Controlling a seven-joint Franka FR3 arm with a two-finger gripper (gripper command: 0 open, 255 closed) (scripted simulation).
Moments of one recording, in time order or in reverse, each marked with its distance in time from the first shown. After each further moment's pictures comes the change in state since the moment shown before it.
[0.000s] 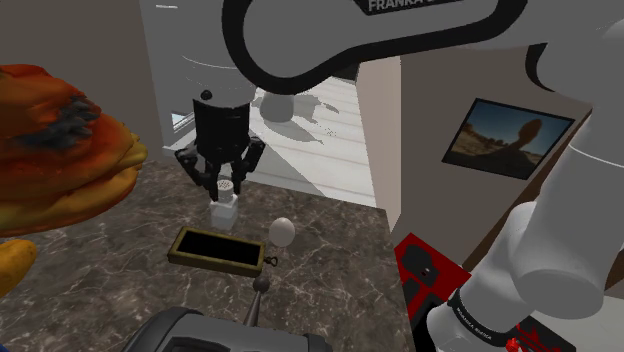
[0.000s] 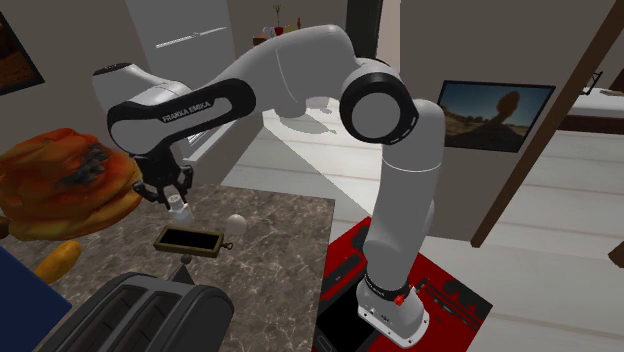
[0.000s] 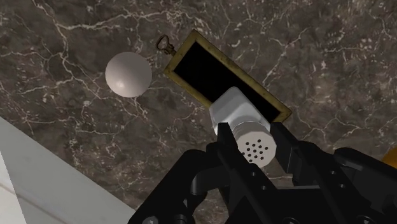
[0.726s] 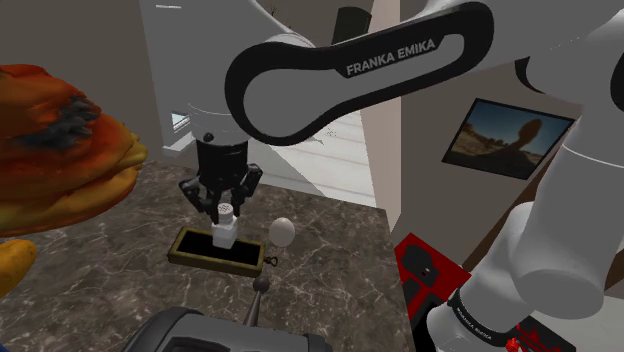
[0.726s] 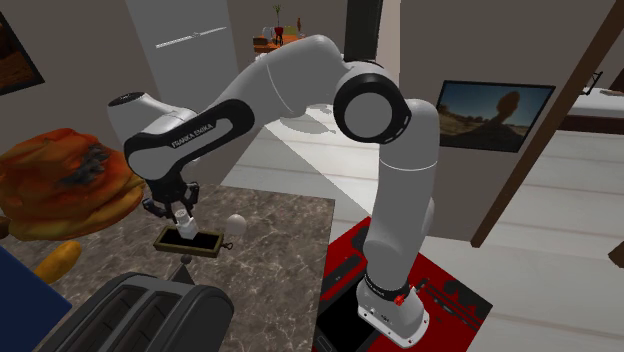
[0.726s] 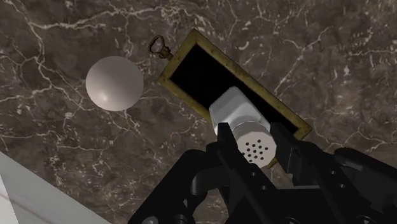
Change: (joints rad) arm 0.003 0.037 -0.004 -0.104 -0.024 0.135 0.017
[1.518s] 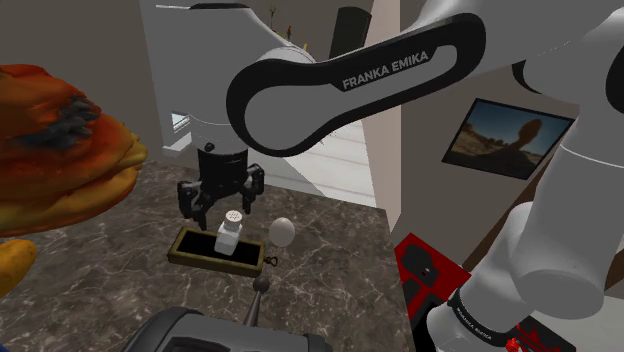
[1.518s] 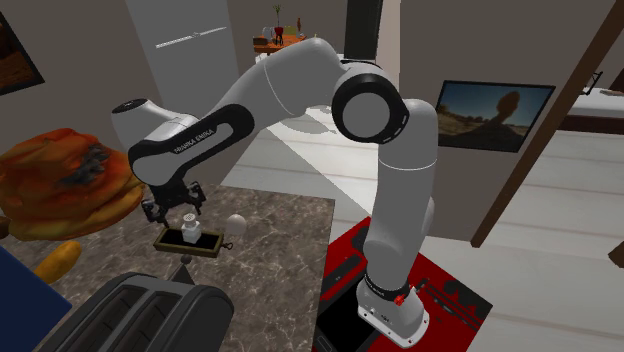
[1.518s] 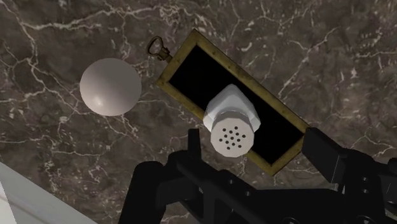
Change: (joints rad) arm 0.001 0.011 -0.001 -0.025 -0.007 0.034 0.005
